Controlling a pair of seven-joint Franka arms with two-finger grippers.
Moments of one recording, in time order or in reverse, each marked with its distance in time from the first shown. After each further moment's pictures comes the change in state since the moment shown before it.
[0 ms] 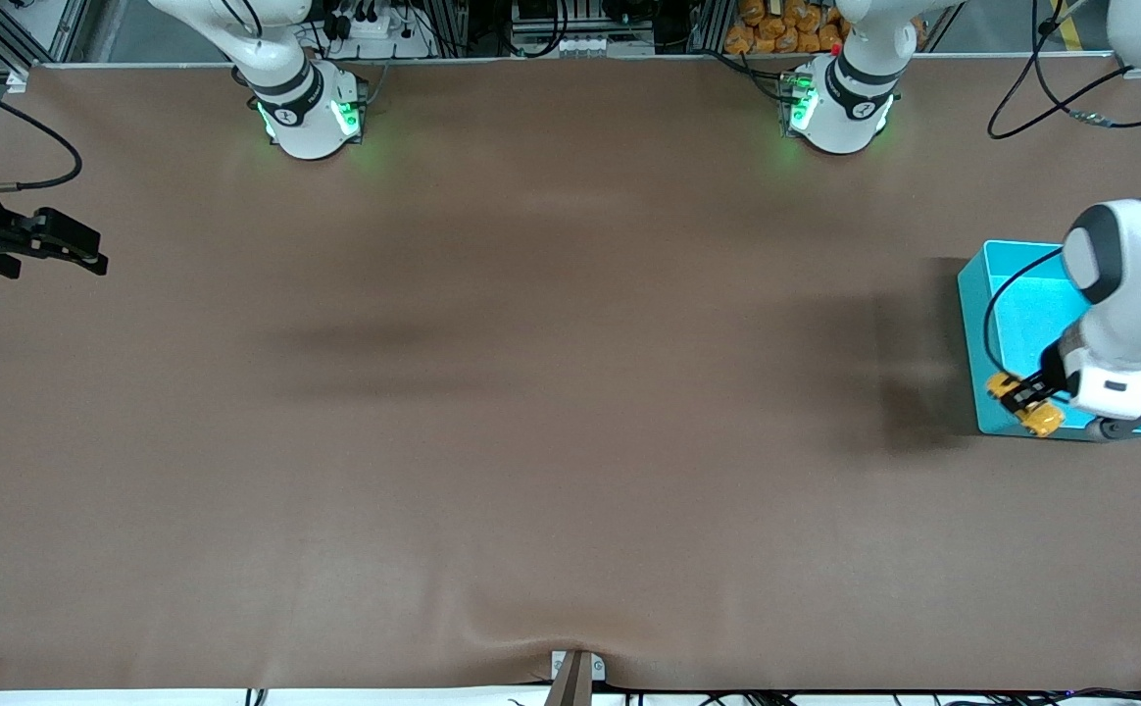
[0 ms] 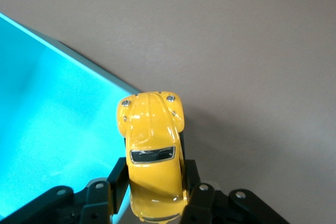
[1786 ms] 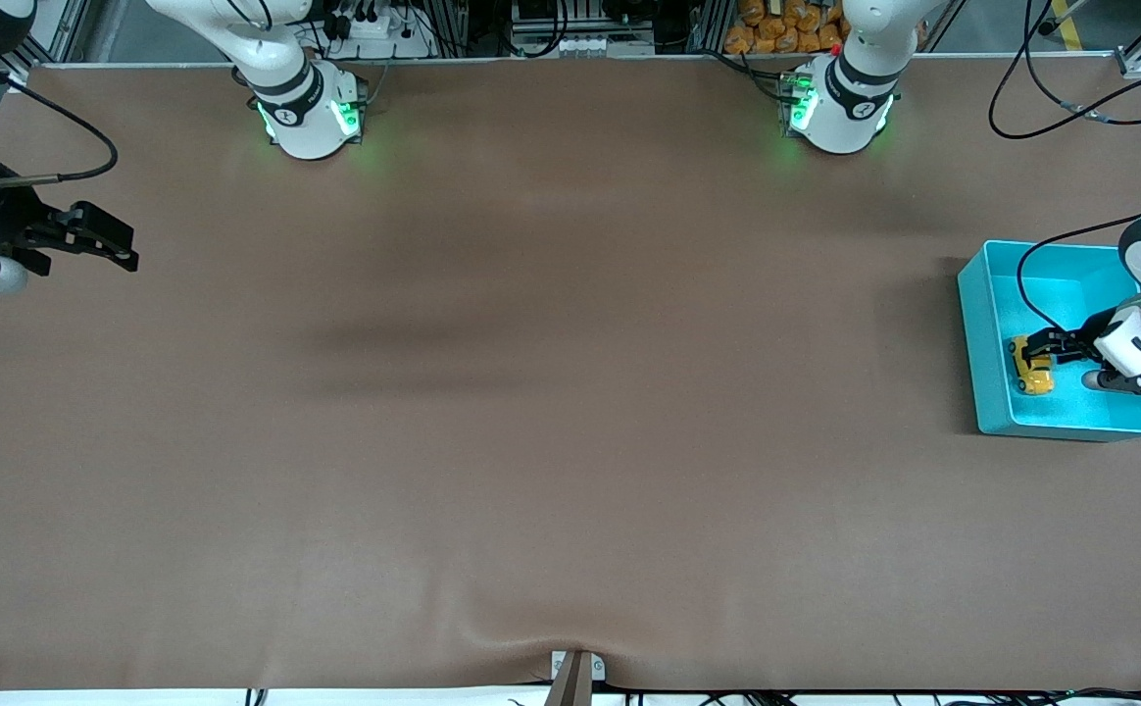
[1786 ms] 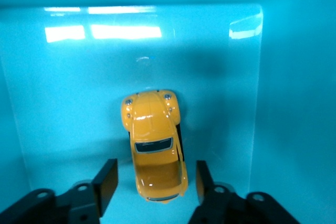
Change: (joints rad) left arm 0.265 0.163 -0.008 -0.014 -0.142 0.030 0.876; right arm 0.059 -0.011 0.008 -0.001 0.000 0.003 0.056
